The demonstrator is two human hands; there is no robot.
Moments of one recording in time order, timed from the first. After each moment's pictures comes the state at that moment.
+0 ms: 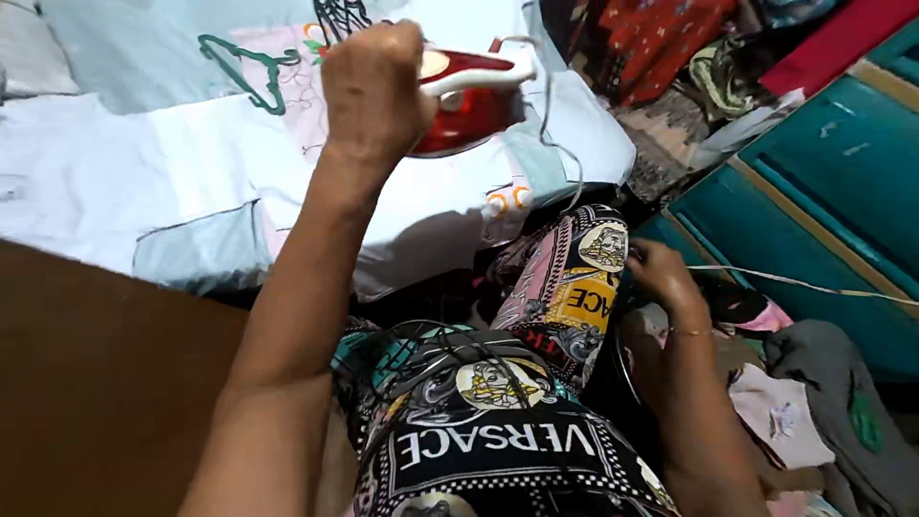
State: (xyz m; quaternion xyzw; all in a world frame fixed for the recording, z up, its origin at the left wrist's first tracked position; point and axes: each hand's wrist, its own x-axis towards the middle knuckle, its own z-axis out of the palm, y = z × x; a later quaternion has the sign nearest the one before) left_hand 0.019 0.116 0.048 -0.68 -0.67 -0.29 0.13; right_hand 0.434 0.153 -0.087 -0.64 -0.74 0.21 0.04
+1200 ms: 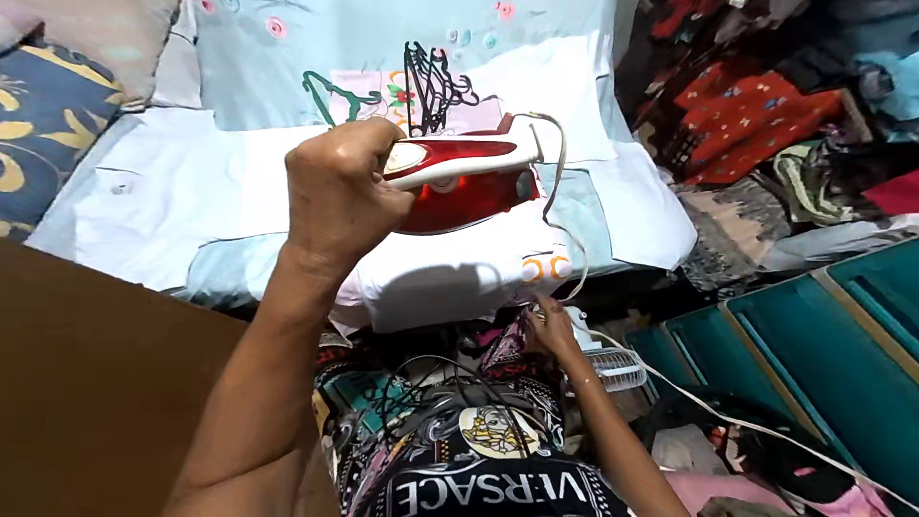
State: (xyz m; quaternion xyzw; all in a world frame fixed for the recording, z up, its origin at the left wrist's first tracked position) left_hand -0.026 0.074 0.048 -0.62 -0.66 -0.37 0.21; right_hand 0.274 0.191 -0.191 -0.48 -0.81 0.32 0.08
